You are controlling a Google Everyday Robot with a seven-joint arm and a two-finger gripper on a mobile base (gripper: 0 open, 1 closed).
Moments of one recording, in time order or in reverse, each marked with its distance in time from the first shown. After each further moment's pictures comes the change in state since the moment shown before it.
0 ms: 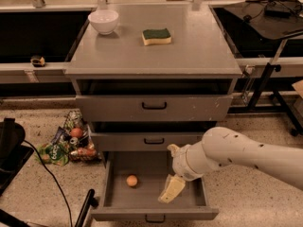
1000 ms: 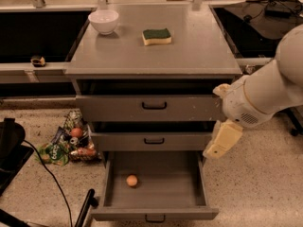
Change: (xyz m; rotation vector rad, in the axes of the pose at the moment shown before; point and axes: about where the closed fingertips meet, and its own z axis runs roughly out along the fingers) arm -0.058 -0.044 -0.260 0.196 0.172 -0.012
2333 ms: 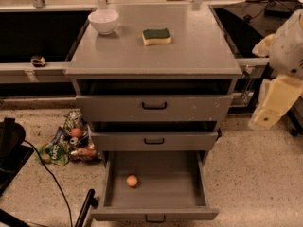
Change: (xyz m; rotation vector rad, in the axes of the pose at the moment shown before) arm 0.001 -0.030 -0.132 0.057 0.184 -0.031
